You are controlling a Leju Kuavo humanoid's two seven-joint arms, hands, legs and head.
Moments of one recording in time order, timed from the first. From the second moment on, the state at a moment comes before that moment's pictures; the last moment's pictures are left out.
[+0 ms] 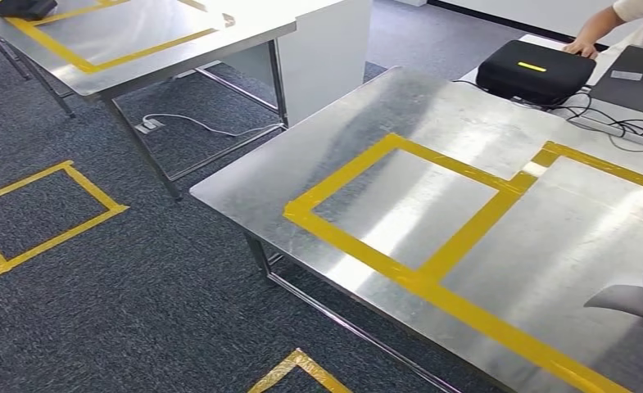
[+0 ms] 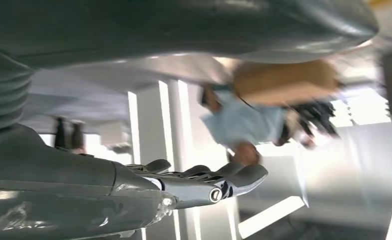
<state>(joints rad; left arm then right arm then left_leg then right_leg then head) -0.03 -0.09 -1.25 -0.01 0.54 0.25 -0.03 0.12 -0.33 -0.46 -1.74 1.05 -0.16 0.18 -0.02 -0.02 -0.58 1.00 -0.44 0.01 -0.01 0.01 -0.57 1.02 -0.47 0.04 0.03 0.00</state>
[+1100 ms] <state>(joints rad) -0.03 -0.10 -1.24 -0.01 0.54 0.27 -0.03 0.02 -0.39 0.15 -2.03 0.95 -0.13 -0.03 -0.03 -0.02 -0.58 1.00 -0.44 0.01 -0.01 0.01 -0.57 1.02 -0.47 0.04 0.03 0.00</state>
